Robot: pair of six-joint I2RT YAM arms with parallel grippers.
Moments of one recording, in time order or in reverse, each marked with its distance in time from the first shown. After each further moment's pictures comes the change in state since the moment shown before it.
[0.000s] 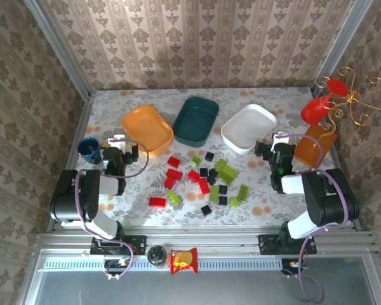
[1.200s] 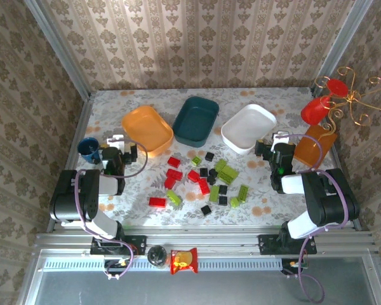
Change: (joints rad) left arm 0.025 0.000 0.001 -0.013 0.002 -0.003; right arm 0.000 0.000 0.000 0.000 0.000 0.000
